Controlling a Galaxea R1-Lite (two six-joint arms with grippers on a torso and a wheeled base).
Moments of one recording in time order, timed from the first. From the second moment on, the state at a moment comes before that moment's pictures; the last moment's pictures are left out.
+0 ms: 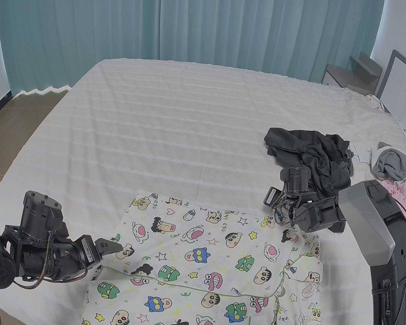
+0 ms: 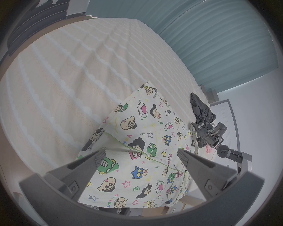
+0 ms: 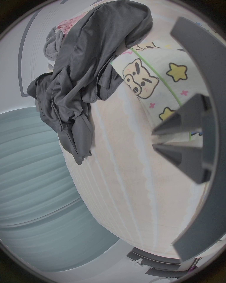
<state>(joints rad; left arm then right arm) -0.34 1.69 -0.31 -0.68 -0.11 -0.90 0.31 2.57 -1.66 -0.39 -0.31 0.48</state>
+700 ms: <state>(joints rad) -0.34 1.69 -0.31 -0.68 -0.11 -0.90 0.35 2.56 -1.68 -0.52 -0.34 0.45</state>
